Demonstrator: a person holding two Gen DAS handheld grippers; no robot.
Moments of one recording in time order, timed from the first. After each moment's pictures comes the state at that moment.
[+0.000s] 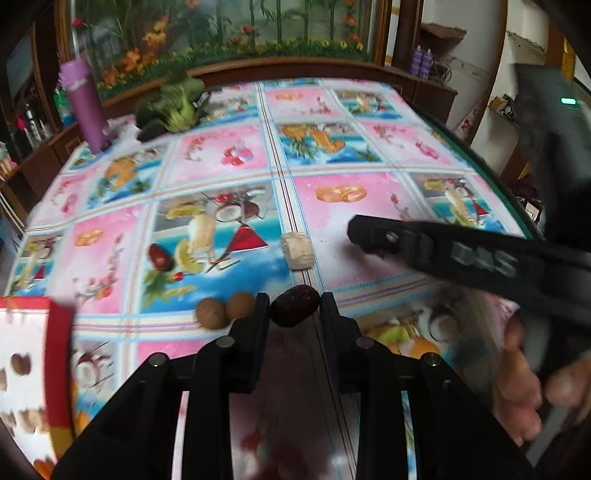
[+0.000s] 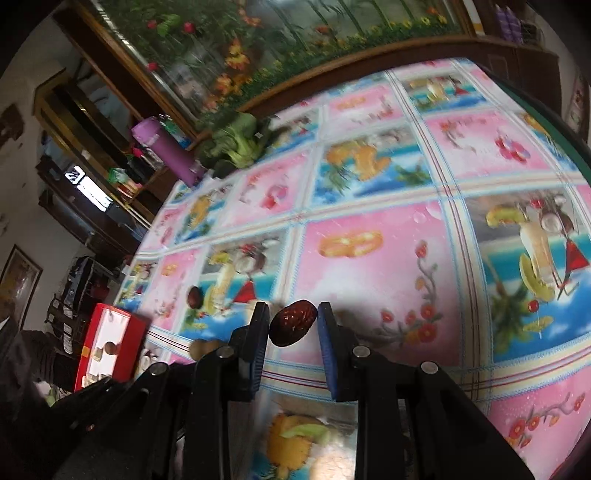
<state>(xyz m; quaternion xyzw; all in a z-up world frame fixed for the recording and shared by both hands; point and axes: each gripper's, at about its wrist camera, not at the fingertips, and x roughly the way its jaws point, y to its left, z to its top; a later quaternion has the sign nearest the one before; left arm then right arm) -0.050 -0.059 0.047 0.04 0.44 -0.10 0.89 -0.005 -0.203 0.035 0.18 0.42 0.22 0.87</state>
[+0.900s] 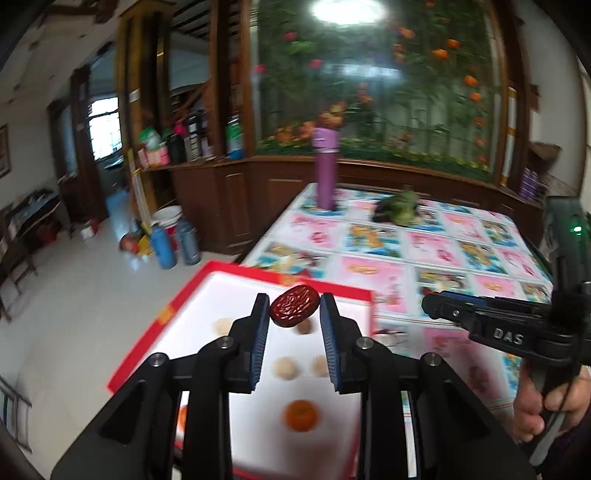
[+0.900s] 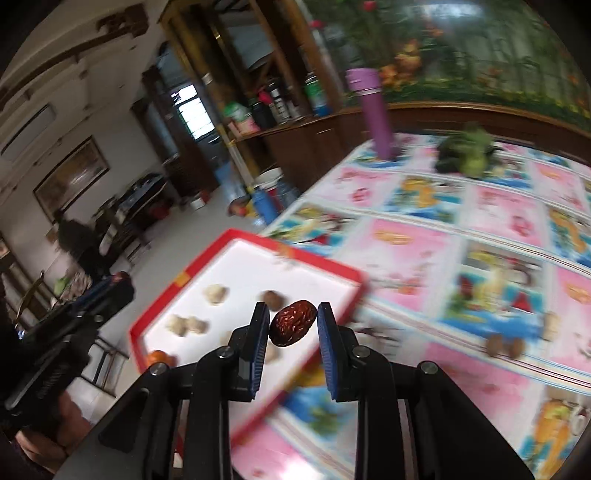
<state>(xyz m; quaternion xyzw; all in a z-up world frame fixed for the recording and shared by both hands) -0.208 0.178 0.131 -0.04 0.27 0.15 0.95 -0.101 0.038 0.096 0.04 0.37 0.40 0.84</state>
